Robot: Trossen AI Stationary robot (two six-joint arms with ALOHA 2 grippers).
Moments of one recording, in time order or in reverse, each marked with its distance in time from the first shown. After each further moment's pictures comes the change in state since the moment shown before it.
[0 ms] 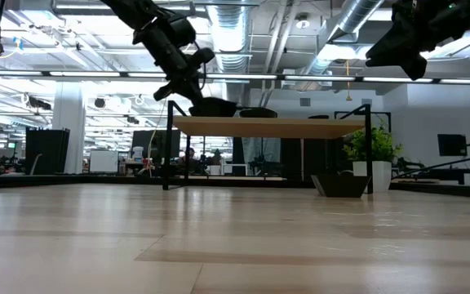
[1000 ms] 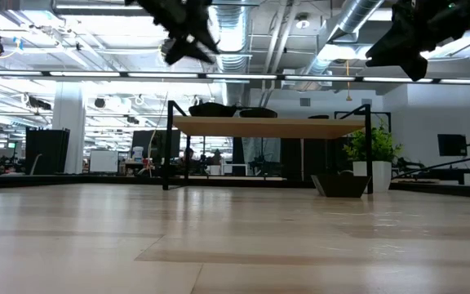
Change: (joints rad) left arm -0.207 -0.172 -0.001 0.002 0.002 0.081; right arm 0.000 0.000 0.000 0.000 -0.002 0.042
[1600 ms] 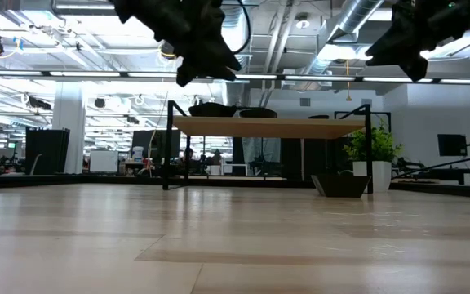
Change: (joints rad) left arm -0.395 -0.008 -0.375 0.436 -0.155 -0.080; right arm 0.002 0.000 0.000 0.005 -0.009 0.024
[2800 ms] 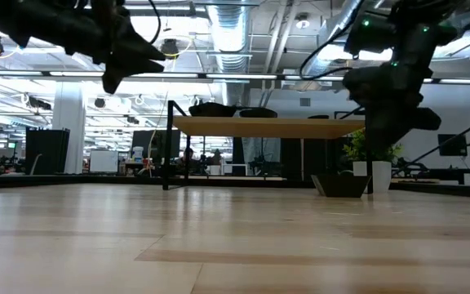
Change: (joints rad) left arm -0.044 -0.665 -0.674 0.405 -0.210 -0.097; right arm 0.196 0.626 0.069 -0.213 0.066 0.484
